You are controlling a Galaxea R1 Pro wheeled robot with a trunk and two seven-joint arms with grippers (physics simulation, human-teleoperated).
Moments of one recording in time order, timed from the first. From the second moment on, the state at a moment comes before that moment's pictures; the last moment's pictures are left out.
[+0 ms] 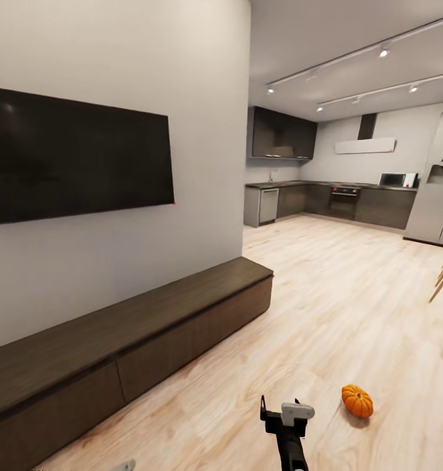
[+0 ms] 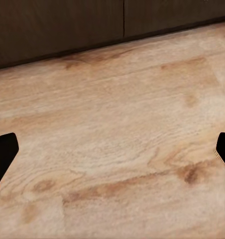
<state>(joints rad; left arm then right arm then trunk) -0.37 -0.05 -0.24 -0.03 0.49 -0.49 0.33 -0.52 0.15 0.56 -0.01 -0.45 -0.77 -0.27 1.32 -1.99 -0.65</state>
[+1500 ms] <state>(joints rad) -0.37 -0.04 -0.24 -0.03 0.50 -0.49 0.34 -0.52 0.15 0.56 -0.01 -0.46 -0.77 -0.28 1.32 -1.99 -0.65</state>
